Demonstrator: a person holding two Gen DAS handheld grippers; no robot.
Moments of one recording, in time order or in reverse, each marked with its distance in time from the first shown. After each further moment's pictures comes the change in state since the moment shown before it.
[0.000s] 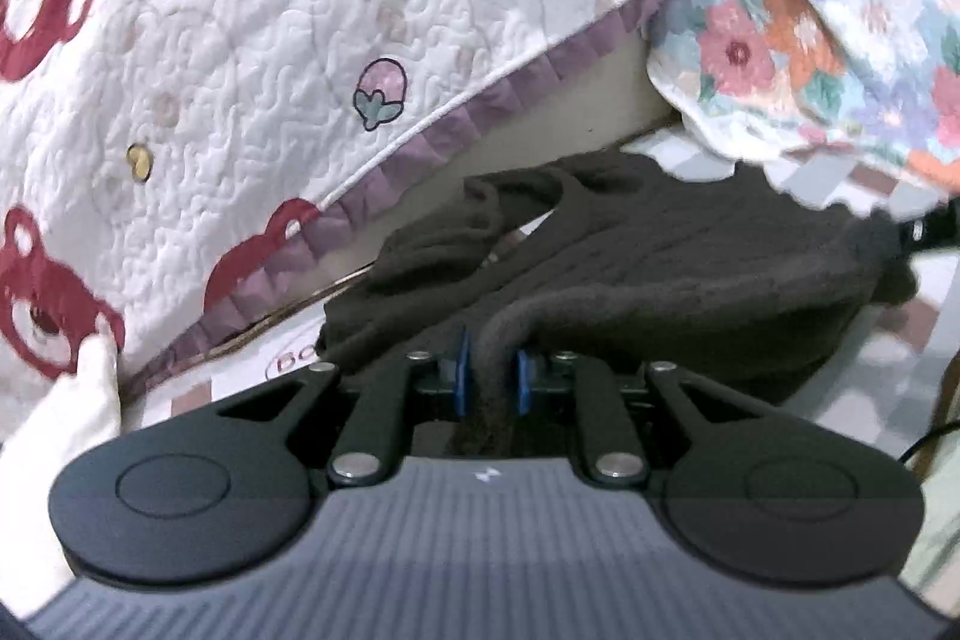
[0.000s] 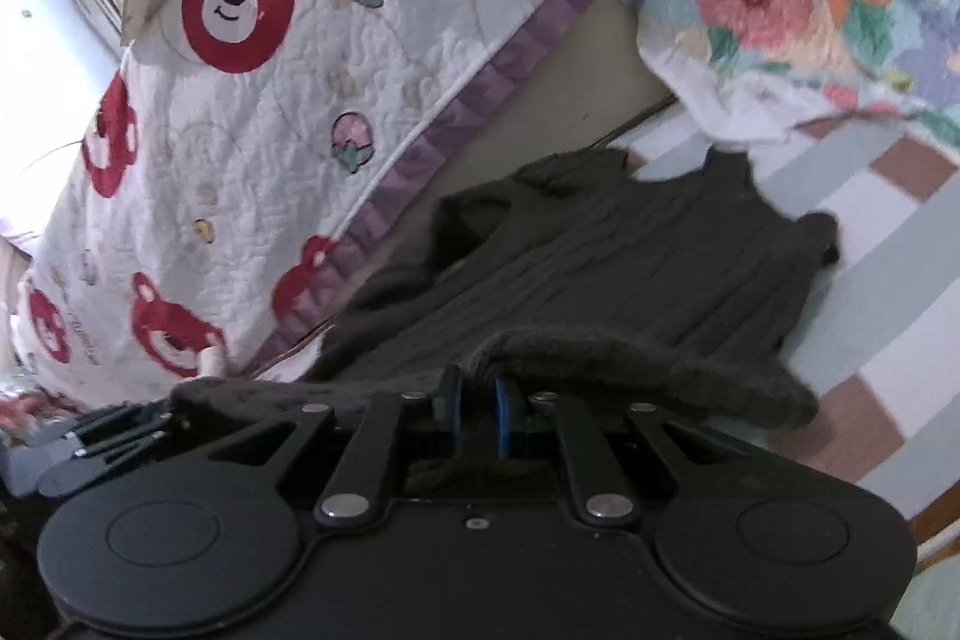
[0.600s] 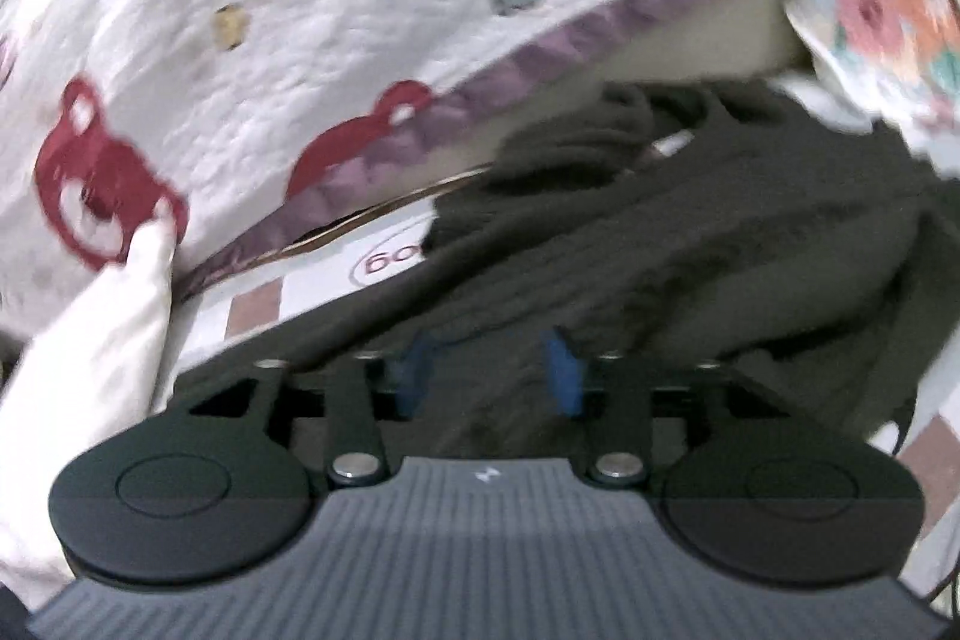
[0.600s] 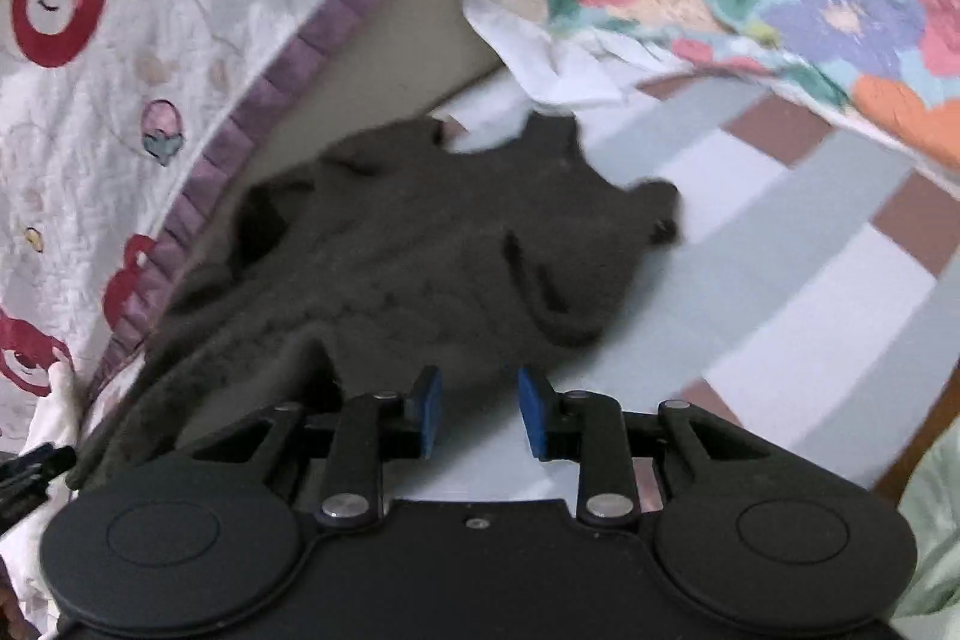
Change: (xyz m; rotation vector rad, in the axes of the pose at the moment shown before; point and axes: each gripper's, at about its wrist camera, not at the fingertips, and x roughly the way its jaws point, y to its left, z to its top) left arm 0.045 0.060 -0.057 -0.210 0.108 0.132; right arm 0.038 -0.073 0.006 0.052 0.068 -0.277
